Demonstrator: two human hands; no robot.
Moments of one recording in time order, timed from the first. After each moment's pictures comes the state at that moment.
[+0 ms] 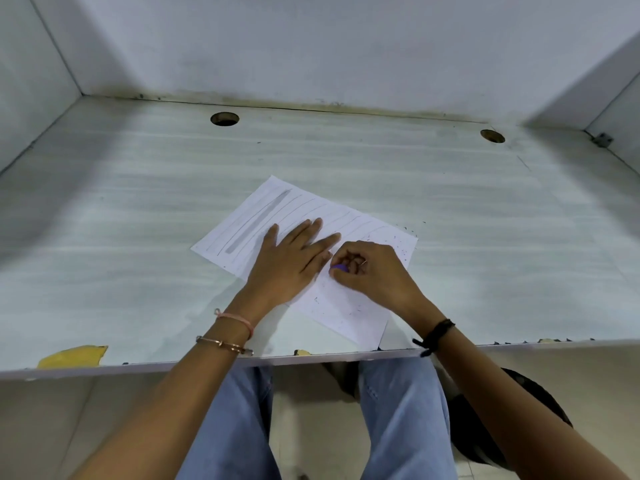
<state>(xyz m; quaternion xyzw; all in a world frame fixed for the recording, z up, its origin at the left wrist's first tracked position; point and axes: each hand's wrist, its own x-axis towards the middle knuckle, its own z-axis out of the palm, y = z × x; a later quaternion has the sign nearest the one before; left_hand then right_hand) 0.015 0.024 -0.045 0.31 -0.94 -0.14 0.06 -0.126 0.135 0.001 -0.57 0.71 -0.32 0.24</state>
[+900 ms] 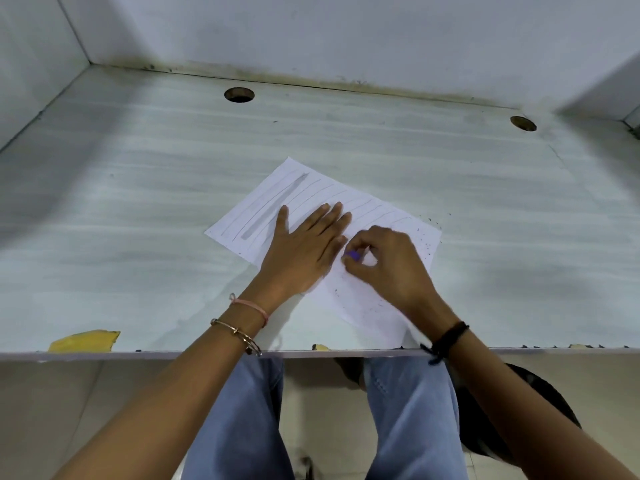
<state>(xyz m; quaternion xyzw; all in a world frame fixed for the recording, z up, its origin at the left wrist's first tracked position) 0.014 0.020 -0.047 0.32 -0.94 -0.10 0.06 -0.111 0.126 0.002 -0.61 0.73 -0.30 0.13</state>
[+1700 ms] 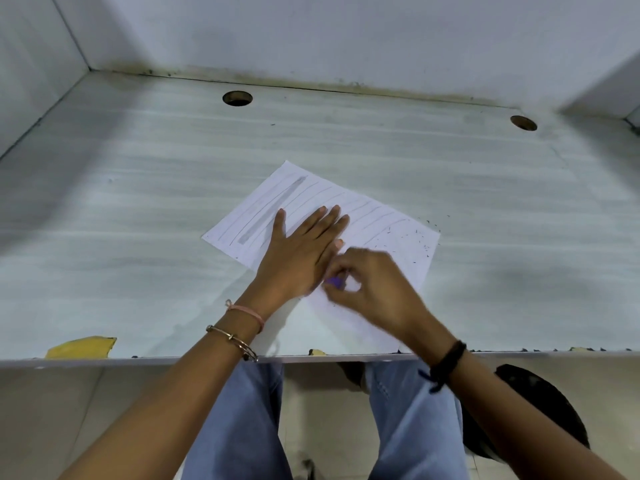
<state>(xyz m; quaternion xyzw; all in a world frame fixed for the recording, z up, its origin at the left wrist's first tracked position) 0.015 0.020 -0.045 0.32 -0.94 -0.11 0.06 -0.095 0.138 -0.001 -0.67 0.68 -0.26 0.17</state>
